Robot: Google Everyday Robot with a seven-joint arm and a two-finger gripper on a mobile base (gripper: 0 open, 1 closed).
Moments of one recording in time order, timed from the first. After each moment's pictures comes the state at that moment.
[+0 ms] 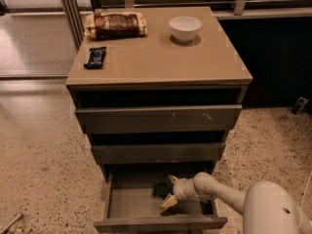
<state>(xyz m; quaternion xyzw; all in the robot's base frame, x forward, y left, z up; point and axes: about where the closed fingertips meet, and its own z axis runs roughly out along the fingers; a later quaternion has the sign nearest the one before) 0.584 -0.060 0.168 -0.53 0.75 0.23 0.32</state>
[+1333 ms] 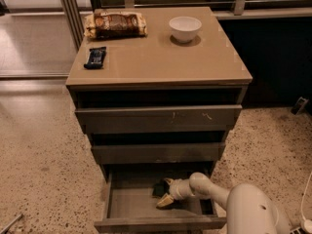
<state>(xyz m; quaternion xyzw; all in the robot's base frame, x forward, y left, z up) 0.599 -0.044 0.121 -0.52 0.75 0.25 0.31</state>
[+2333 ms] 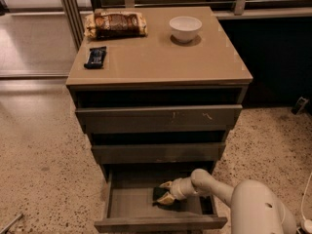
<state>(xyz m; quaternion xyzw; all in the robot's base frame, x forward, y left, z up) 0.578 -0.042 0.145 -0.55 0.74 0.28 0.29</state>
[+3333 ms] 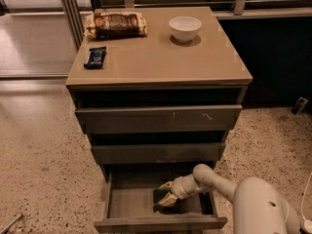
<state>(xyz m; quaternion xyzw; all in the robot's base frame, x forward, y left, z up) 0.558 -0.042 0.178 -0.58 0.70 0.33 0.26</state>
